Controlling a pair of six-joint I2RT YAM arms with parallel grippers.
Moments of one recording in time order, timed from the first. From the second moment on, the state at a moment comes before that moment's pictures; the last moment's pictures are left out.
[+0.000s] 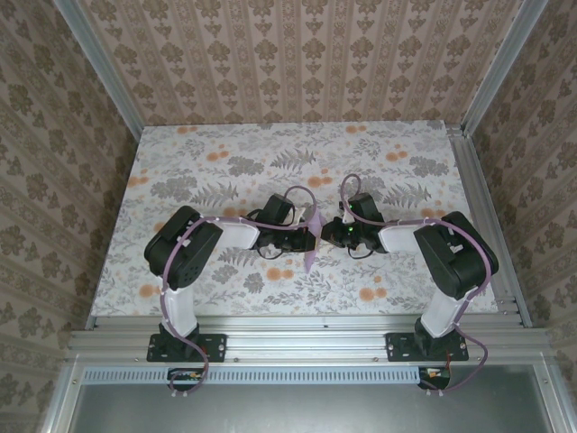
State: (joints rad) left arm -0.73 1.90 0.94 0.08 0.59 -0.57; right arm 0.41 1.74 0.73 0.17 -0.47 0.80
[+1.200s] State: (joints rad) left arm -0.94 1.72 0.91 -0.27 0.08 -0.48; right arm 0.42 1.78 0.77 0.12 -0.43 0.76
